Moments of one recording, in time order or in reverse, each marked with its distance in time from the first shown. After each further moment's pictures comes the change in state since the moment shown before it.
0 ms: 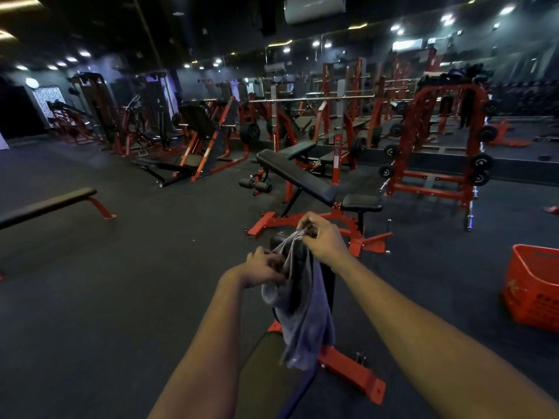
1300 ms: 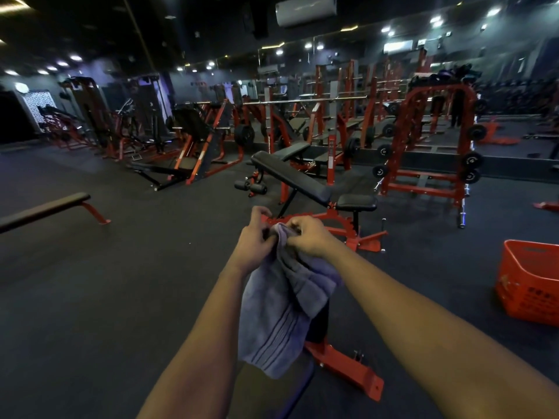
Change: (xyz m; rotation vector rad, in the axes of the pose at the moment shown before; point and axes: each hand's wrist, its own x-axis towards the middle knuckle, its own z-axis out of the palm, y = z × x) left_hand 0.007 0.017 -0.017 -0.297 0.616 0.402; right_hand 0.016 -0.016 0.005 -0.144 -0.229 0.080
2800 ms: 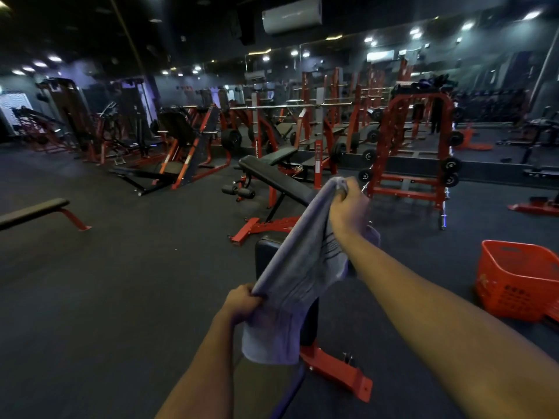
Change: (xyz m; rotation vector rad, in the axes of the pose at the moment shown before) left_hand -0.072 -0.070 0.045 0.216 -0.382 -0.539; right_hand -0.014 0.007 -0.072 0.024 0.899 0.194
